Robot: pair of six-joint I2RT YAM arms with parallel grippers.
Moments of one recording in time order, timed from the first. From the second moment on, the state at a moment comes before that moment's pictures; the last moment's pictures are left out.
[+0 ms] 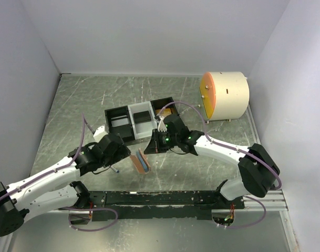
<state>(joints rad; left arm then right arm) -0.85 0.91 0.62 -0.63 -0.36 -1.18 0.80 1.44 0.83 -0.08 -0.44 0.71</state>
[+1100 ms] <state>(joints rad) -0.84 1.25 0.63 -0.61 -0.22 -1.20 0.71 1.36 0.64 -0.18 -0.22 0.76</state>
